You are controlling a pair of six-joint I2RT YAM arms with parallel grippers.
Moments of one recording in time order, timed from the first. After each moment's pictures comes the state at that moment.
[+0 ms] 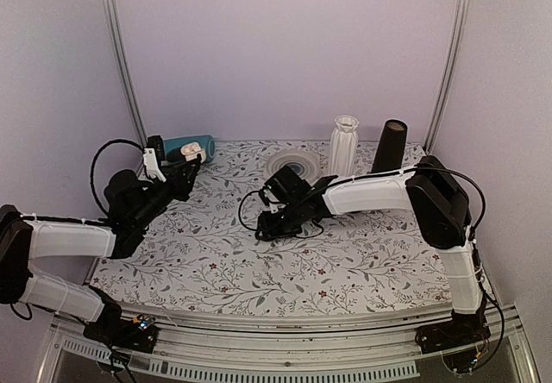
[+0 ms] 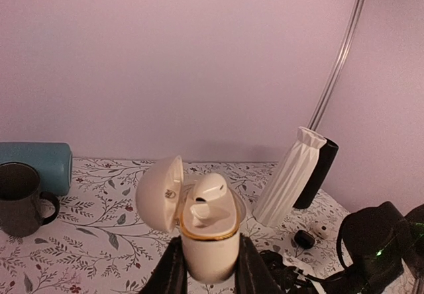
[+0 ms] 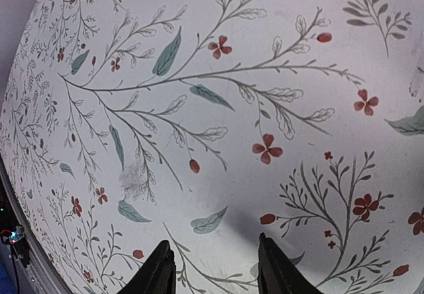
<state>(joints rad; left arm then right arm) -0.47 1.25 0.42 0.92 0.02 -0.35 0.94 2.21 1.61 -0.35 -0.16 0.56</state>
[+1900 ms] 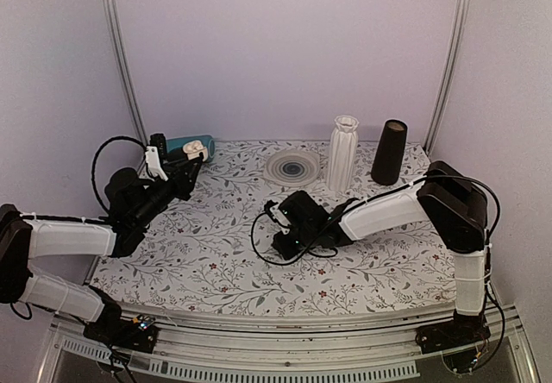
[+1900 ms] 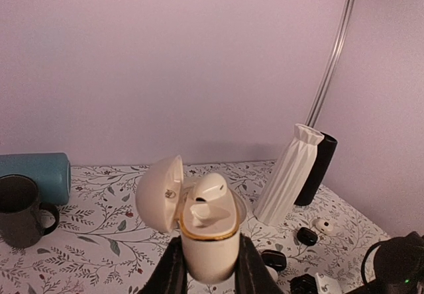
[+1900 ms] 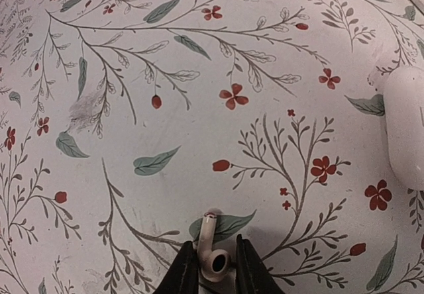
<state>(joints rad) -0.48 1.25 0.44 0.91 0.03 -0.30 0.99 2.08 1.25 -0.03 0.06 0.26</state>
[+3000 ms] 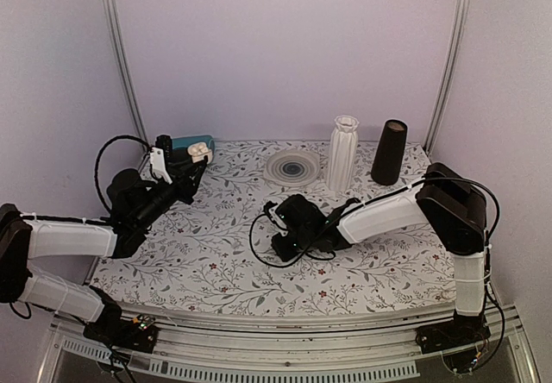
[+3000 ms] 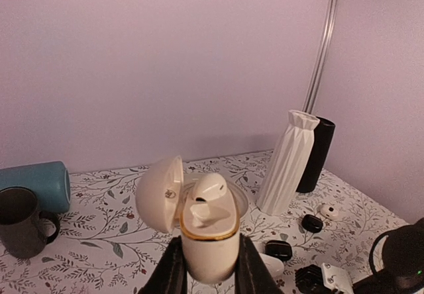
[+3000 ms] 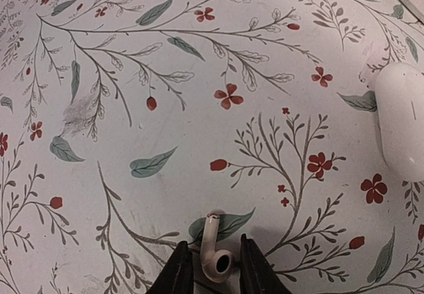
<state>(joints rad) -0.51 1.25 0.44 0.90 0.04 -0.21 1.02 2.08 1.25 -0.03 0.13 0.29</state>
